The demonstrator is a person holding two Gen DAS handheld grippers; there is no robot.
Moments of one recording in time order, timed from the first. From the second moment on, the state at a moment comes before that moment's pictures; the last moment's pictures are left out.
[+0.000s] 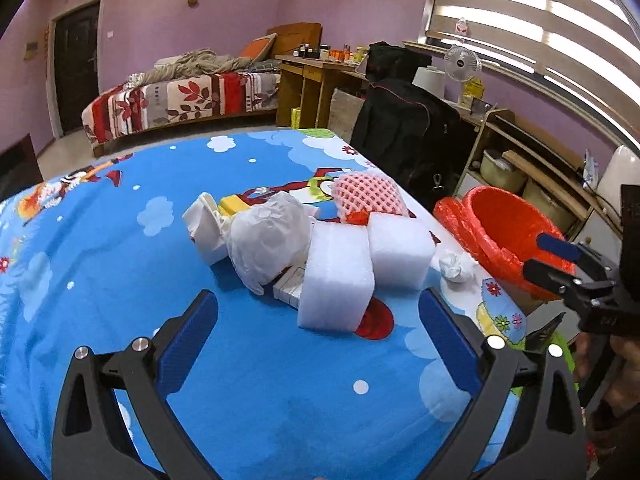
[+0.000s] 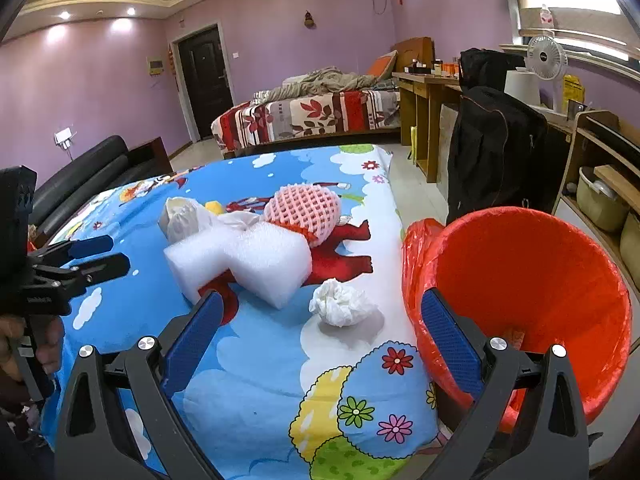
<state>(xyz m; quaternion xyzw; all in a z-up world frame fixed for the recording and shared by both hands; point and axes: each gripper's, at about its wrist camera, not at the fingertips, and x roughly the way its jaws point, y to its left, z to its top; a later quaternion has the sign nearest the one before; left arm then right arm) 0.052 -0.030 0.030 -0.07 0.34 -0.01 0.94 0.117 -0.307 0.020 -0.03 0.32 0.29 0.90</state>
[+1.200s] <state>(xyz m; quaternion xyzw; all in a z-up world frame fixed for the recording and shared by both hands) 0.117 -0.050 -0.017 -0.03 0.42 -0.01 0.91 0.160 -0.262 -0.025 -0.10 0.37 0.27 0.88</state>
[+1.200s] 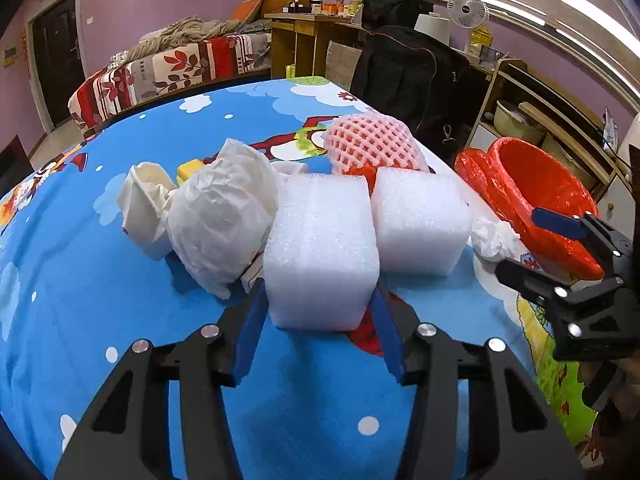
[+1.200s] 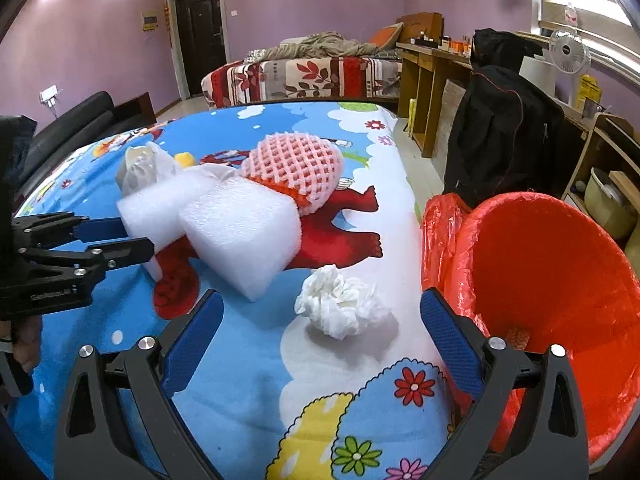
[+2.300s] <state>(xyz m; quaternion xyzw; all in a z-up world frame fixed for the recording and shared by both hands) 0.128 -0.073 -0.004 -0.02 0.41 -0.03 0.91 0.159 -0.282 -0.016 -0.07 0.37 0.28 0.88</state>
